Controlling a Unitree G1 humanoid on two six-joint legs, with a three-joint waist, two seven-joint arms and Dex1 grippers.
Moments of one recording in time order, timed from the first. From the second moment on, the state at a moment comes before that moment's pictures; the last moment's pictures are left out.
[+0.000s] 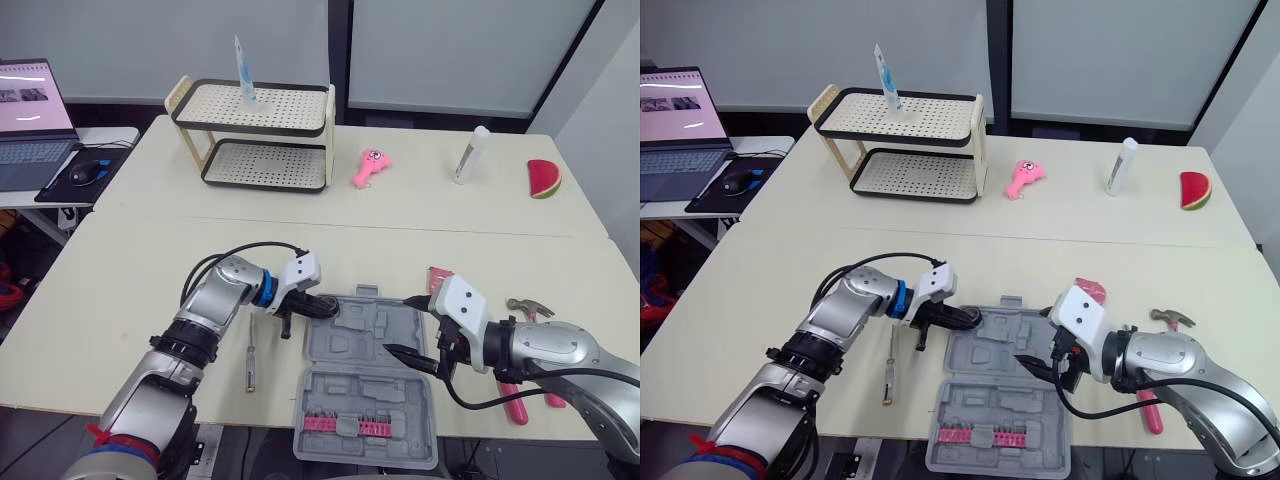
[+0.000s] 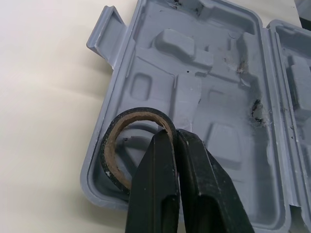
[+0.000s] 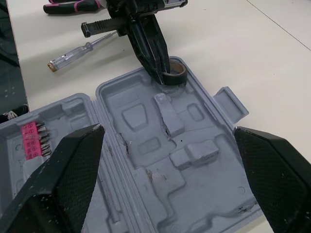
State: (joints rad) left arm -0.64 0.49 -0.35 0.41 -0.05 0.29 -1.34; right arm -0.09 -0.78 0.10 -0.80 0.53 0.92 0.60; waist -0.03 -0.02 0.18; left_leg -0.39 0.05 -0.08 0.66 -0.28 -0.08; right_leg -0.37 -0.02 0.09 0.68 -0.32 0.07
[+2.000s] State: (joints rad) left arm -0.68 0.40 -0.31 0.73 0.00 -0.12 -1.29; right arm -0.02 -0.77 0.10 -0.81 0.50 0.87 0.59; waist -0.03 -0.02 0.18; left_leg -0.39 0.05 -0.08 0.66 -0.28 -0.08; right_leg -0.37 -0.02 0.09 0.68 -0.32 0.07
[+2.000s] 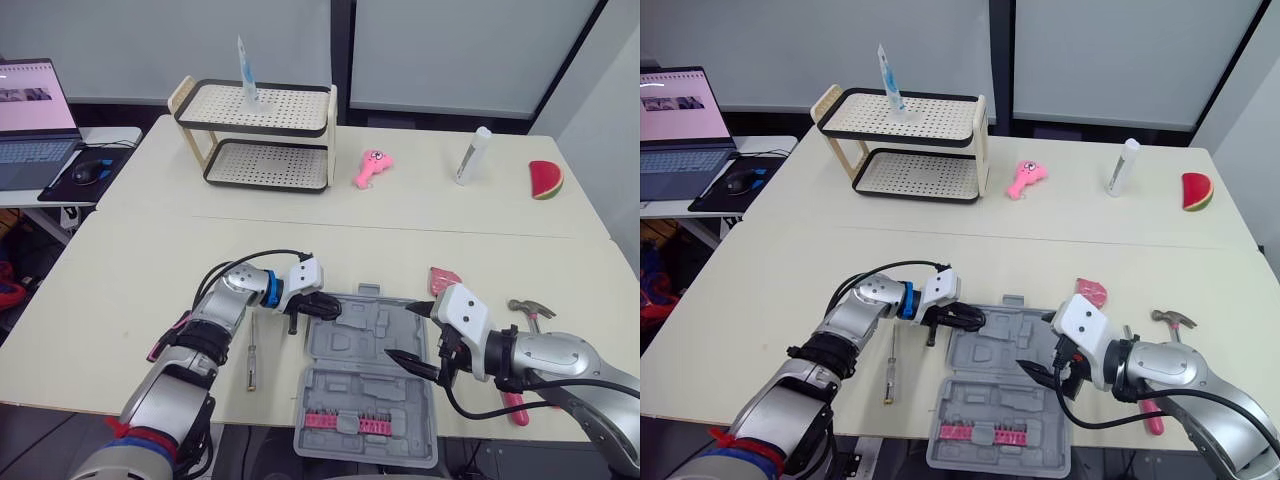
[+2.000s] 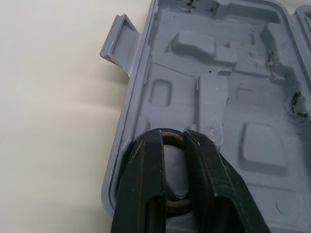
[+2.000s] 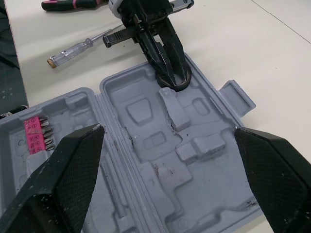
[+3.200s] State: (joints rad) left arm 0.22 0.87 0.62 0.27 -0.35 0.28 -1.10; right arm 0.67 -0.74 -0.70 -0.48 0.34 0.35 0.90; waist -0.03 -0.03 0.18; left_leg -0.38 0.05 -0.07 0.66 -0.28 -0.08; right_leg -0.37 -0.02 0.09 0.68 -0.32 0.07
